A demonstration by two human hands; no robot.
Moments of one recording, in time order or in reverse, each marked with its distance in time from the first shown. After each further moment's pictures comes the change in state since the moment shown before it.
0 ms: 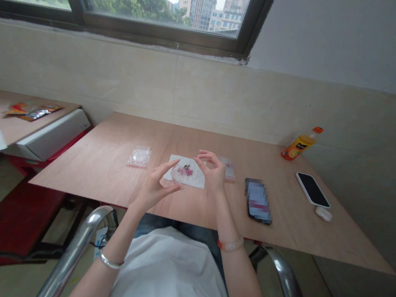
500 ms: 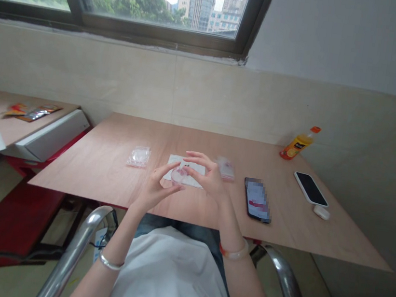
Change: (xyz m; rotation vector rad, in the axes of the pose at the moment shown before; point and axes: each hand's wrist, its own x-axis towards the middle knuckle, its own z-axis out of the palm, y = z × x) left_hand -0.001 0.004 0.003 -0.006 0.010 0.004; right_hand -0.006 -0.052 -0.011 0.150 -0.376 -0.089
